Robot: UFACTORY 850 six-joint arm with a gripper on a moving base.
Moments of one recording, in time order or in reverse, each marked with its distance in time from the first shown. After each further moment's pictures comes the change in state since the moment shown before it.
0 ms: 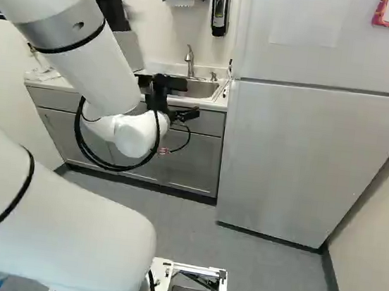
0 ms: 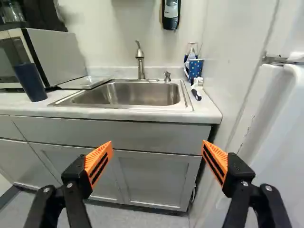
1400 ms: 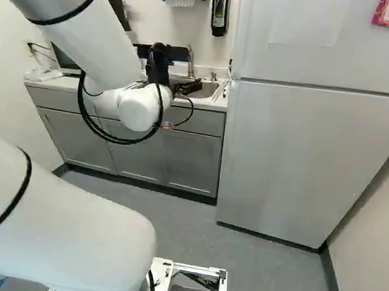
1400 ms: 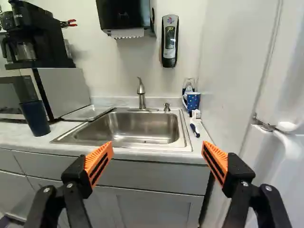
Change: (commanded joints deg) arm 0.0 0.7 -8.5 0.0 -1.2 0.0
